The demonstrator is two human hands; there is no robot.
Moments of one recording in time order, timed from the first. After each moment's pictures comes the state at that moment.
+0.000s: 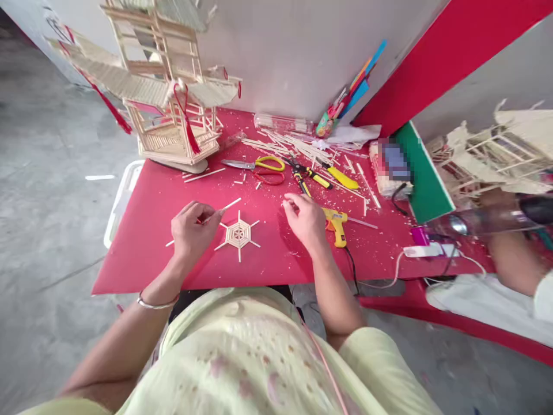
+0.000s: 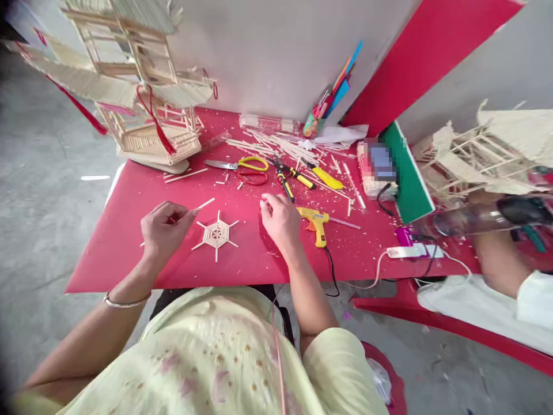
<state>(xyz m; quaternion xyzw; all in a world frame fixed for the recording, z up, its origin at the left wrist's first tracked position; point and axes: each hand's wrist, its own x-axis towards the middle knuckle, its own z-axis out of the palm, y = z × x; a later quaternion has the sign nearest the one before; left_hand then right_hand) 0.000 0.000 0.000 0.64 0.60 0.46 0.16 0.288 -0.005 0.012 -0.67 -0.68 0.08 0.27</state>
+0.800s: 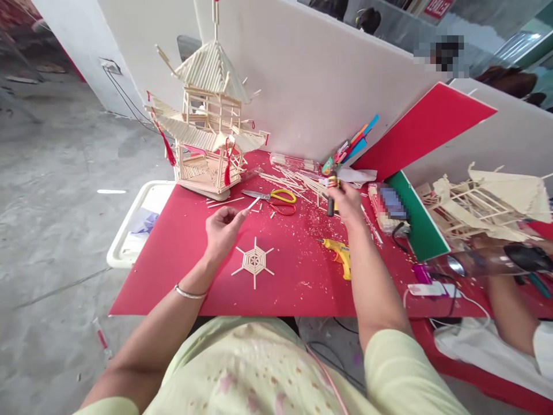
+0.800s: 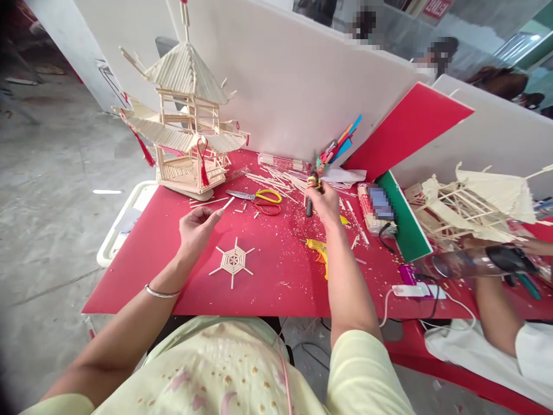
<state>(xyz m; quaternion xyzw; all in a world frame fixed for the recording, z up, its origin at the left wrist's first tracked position) 0.019 0.051 0.016 0.44 0.51 0.62 0.41 0.350 0.108 0.086 -0.66 -0.54 0.28 0.44</state>
